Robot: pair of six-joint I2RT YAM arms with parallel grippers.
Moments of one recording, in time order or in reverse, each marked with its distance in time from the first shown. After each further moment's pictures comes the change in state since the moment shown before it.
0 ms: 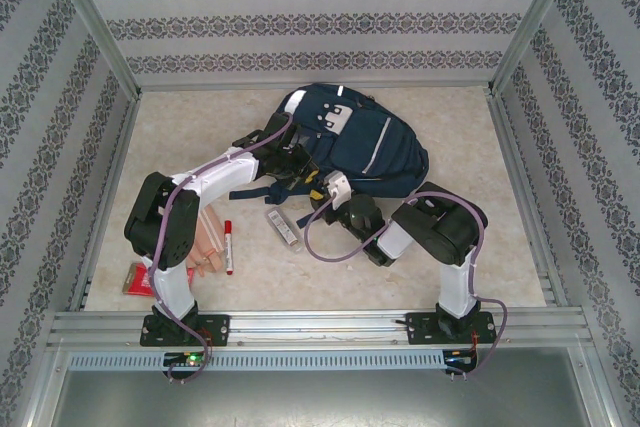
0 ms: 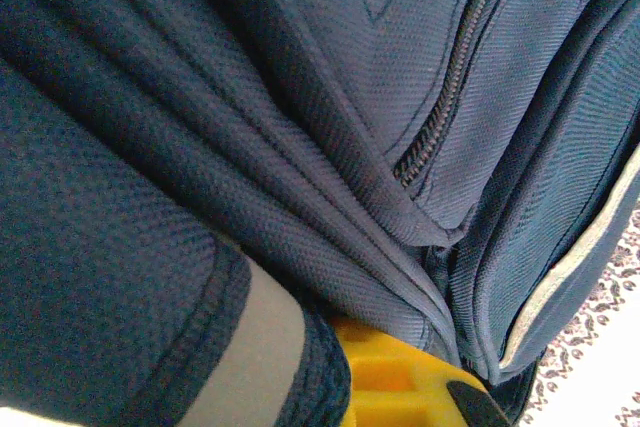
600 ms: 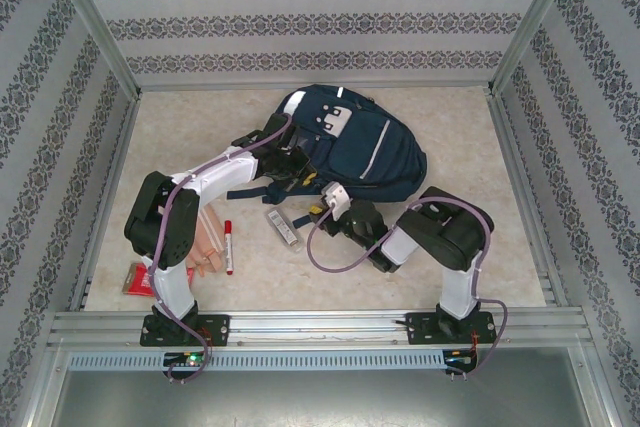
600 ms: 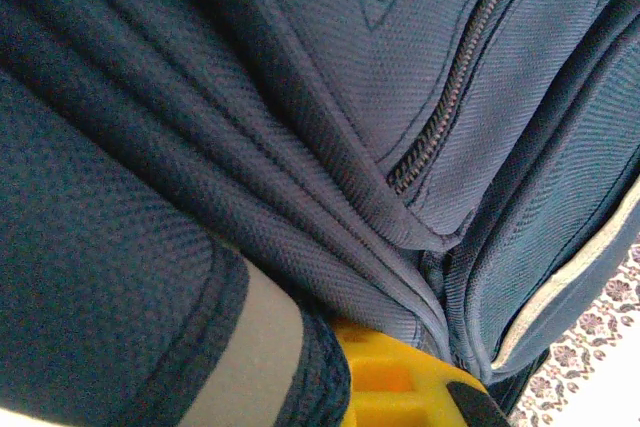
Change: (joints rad) left arm 0.007 0.004 0.005 -0.040 0.008 0.028; right arm 0.020 -0.039 -0.068 -0.055 -0.059 -0.047
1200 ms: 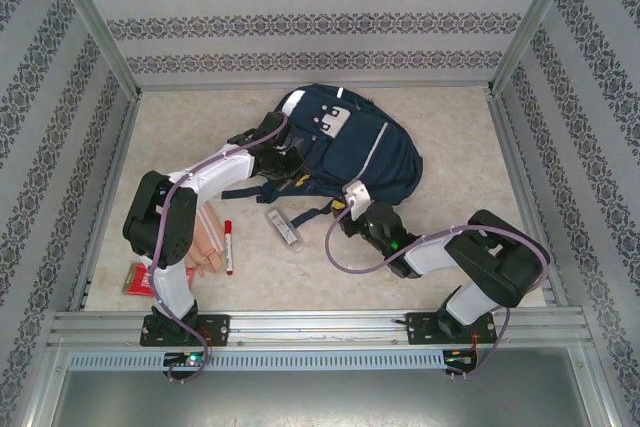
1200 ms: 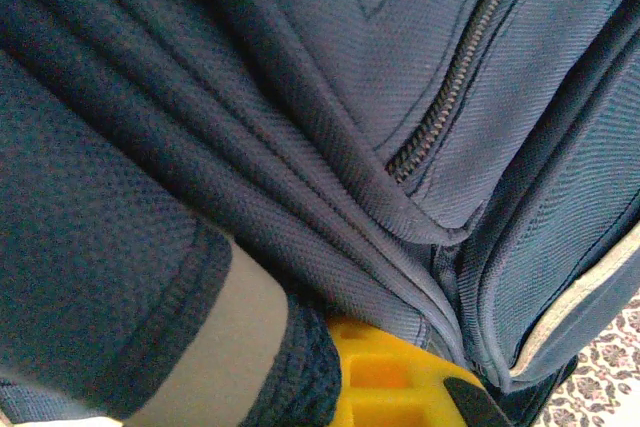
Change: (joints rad) left arm 0.032 0.000 0.006 -0.064 -0.011 0.108; right arm -0.013 -0.357 -0.110 -0.298 0.065 0.054
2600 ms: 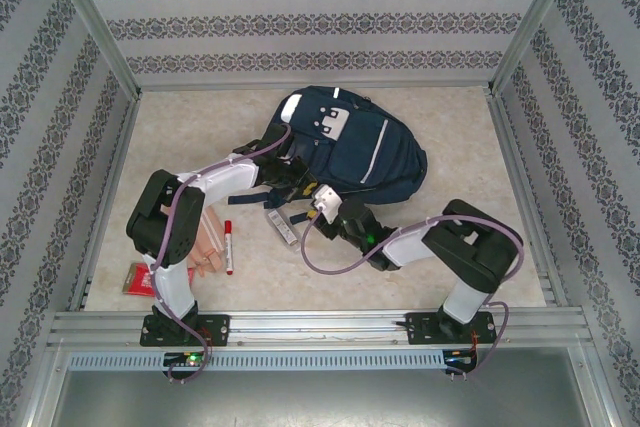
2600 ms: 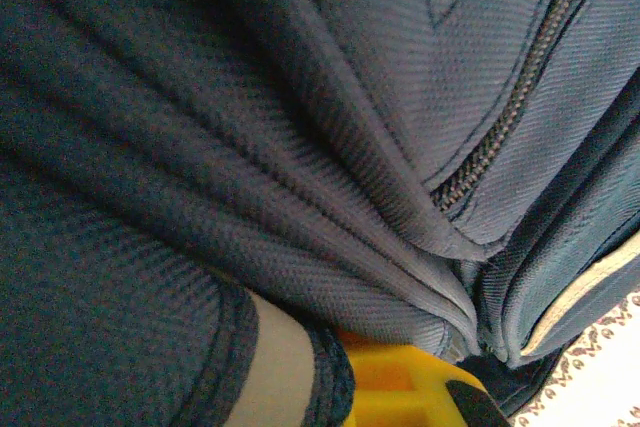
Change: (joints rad) left arm -0.026 0.014 -0.098 0.149 0.090 -0.123; right arm 0.107 0.167 0.160 -0.068 0.064 -0.164
